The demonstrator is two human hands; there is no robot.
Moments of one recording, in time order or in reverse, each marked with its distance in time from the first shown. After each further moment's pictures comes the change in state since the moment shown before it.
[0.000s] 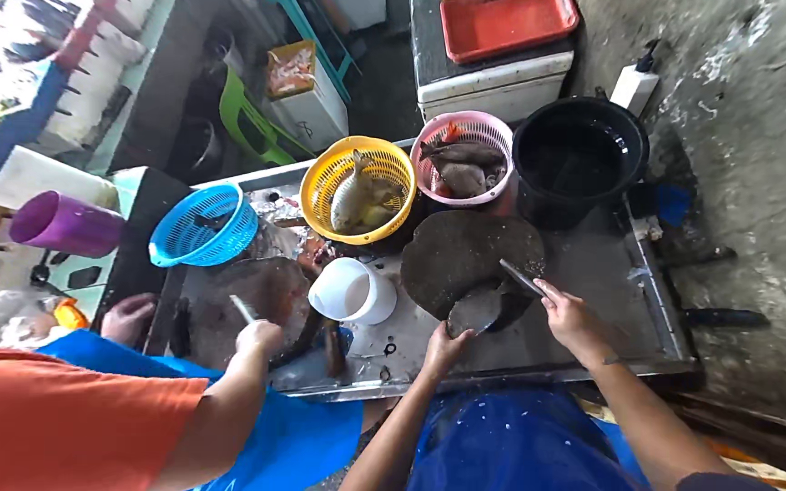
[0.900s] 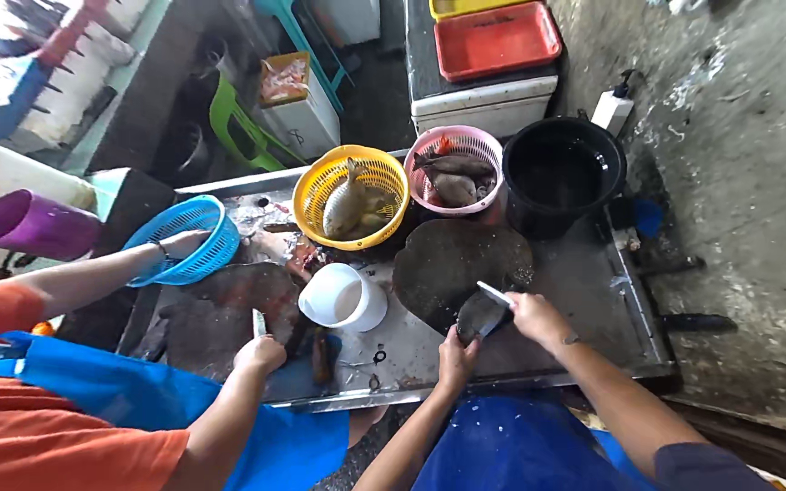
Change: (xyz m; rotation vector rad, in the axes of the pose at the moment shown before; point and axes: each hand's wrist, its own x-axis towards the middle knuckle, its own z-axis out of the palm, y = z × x) left_hand -0.023 0.020 0.048 0.094 0.220 0.283; right_hand 0.013 -0.058 -0.013 -0.055 -0.398 0.030
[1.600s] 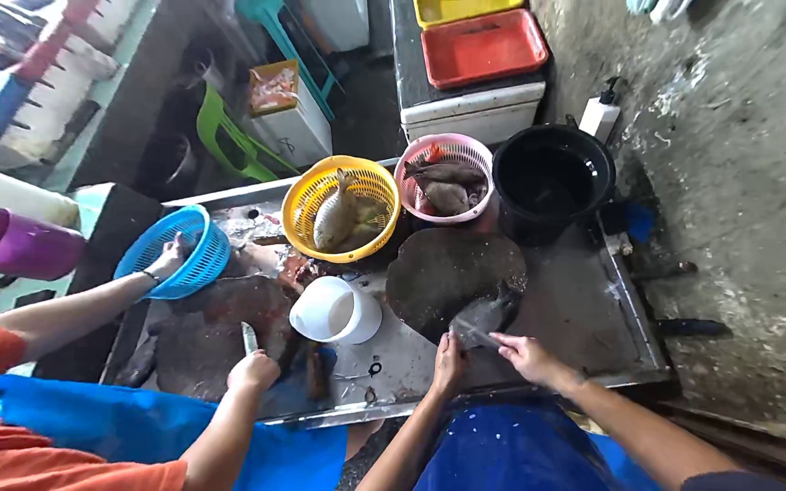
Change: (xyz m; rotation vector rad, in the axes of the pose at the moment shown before) left_hand 0.022 -0.005 0.007 -0.755 -0.156 -0.316; right_hand 0.003 0.060 0.040 0.256 0.079 -0.178
